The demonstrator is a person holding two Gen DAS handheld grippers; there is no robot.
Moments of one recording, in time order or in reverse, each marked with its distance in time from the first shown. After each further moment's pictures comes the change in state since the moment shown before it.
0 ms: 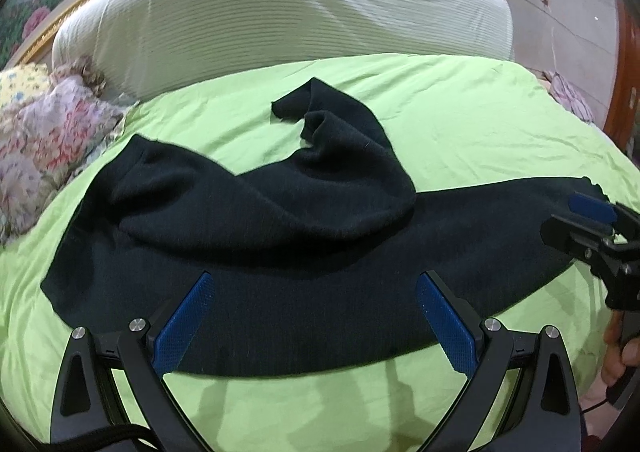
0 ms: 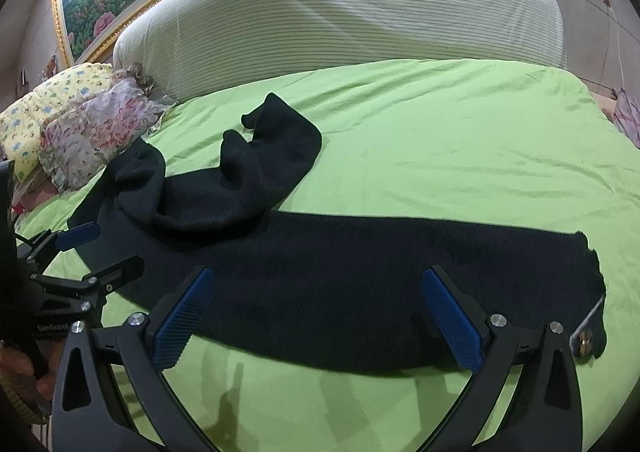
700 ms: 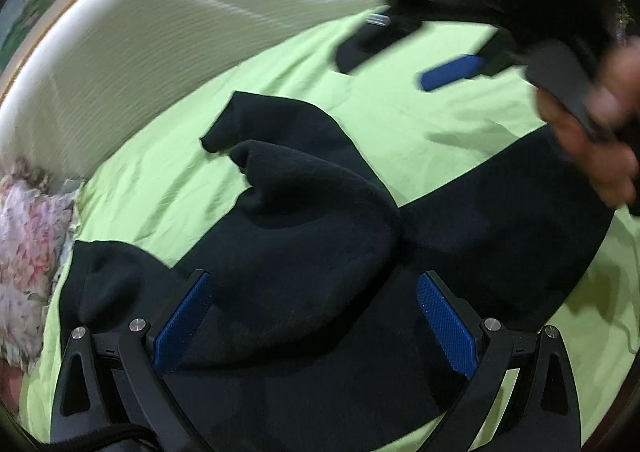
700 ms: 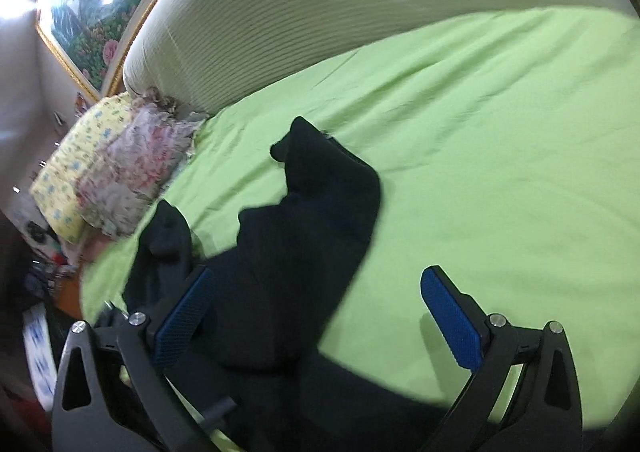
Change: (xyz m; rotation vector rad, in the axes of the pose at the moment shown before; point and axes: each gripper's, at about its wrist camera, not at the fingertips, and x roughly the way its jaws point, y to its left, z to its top) left arm 0.065 -0.039 0.044 0.345 0.080 -0.036; right arm 0.137 -0.027 0.121 0.173 0.244 0.374
